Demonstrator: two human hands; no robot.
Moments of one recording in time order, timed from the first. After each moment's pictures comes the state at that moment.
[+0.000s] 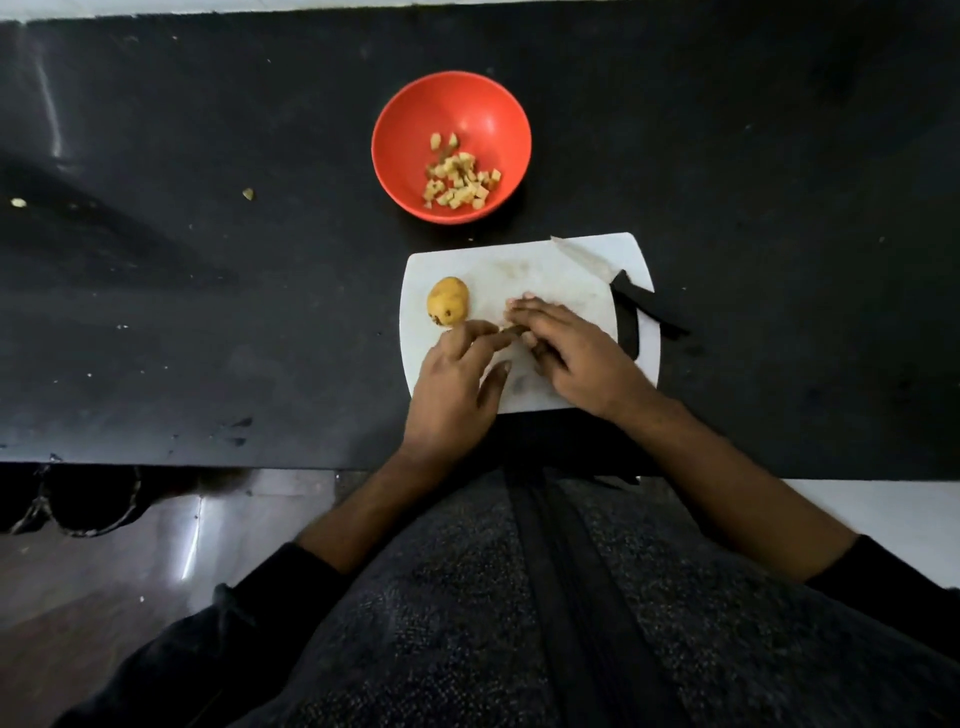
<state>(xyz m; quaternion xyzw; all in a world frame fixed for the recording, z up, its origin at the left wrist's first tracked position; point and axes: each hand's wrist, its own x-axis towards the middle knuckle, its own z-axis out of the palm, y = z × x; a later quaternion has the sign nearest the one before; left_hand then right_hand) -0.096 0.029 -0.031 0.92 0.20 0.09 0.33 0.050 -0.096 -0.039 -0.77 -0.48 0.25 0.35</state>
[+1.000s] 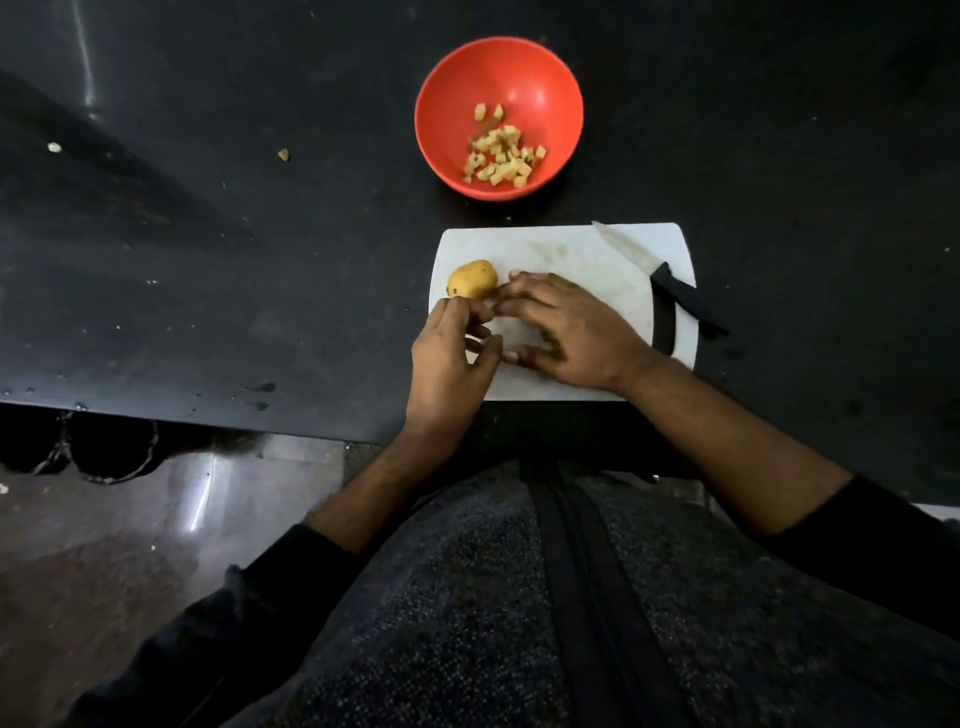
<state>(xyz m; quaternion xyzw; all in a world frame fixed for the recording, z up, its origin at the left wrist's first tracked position) -0.103 0.045 -0.030 0.82 0.34 0.16 0.43 0.061 -0.058 -0.058 -0.70 -0.65 0.20 0.24</state>
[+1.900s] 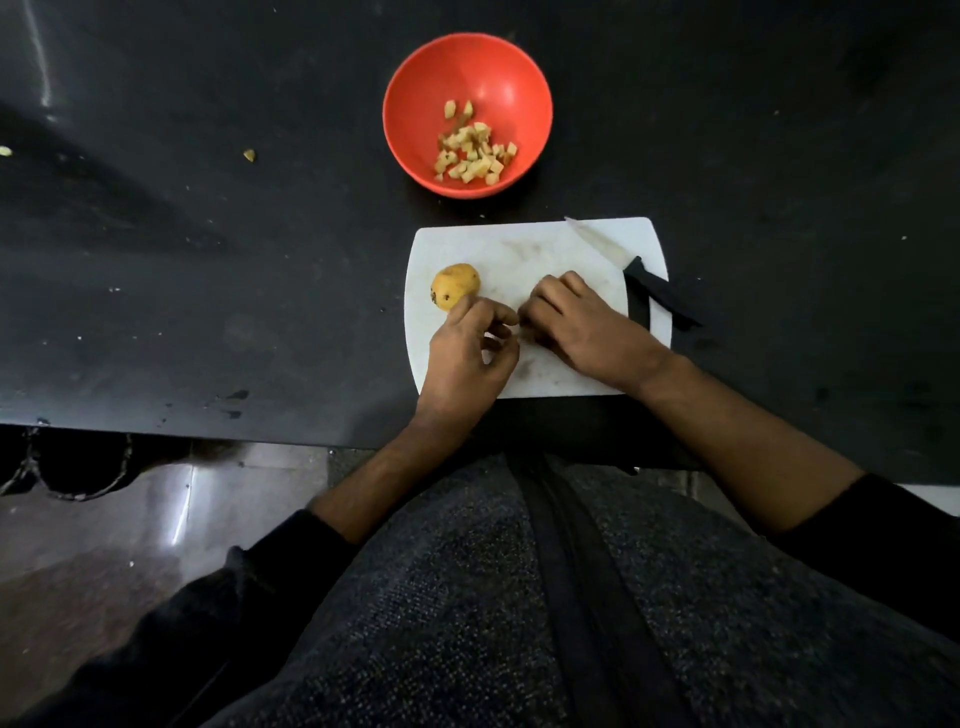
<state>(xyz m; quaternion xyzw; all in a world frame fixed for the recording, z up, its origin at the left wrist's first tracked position) -0.083 0.027 -0.040 0.83 0.26 0.14 0.46 0.075 -0.088 -0.055 -0.72 -0.68 0.08 0.14</state>
